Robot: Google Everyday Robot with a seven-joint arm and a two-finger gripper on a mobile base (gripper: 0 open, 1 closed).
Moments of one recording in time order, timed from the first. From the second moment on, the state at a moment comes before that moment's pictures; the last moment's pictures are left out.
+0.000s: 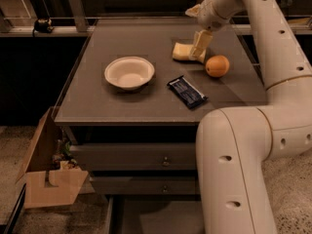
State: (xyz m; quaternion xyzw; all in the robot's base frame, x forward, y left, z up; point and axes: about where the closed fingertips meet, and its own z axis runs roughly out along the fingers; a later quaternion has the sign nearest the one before) arm 0.812 -0.121 0.867 -0.70 0.63 0.02 0.34
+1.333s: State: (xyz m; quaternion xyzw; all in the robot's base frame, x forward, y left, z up) arm 0.806 -0.129 0.818 -0.69 0.65 0.06 0.30
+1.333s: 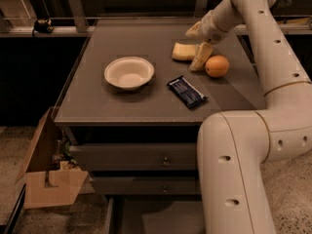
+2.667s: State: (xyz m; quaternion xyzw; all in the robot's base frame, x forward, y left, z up) arm 0.806 -0.129 0.818 -0.69 0.65 0.06 0.30
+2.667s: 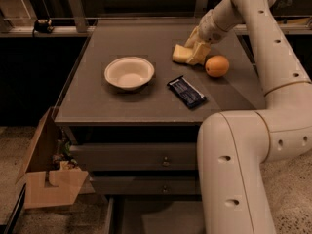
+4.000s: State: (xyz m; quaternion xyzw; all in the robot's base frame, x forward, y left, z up) arm 0.801 -0.137 0.884 -0.67 0.62 0.06 0.40
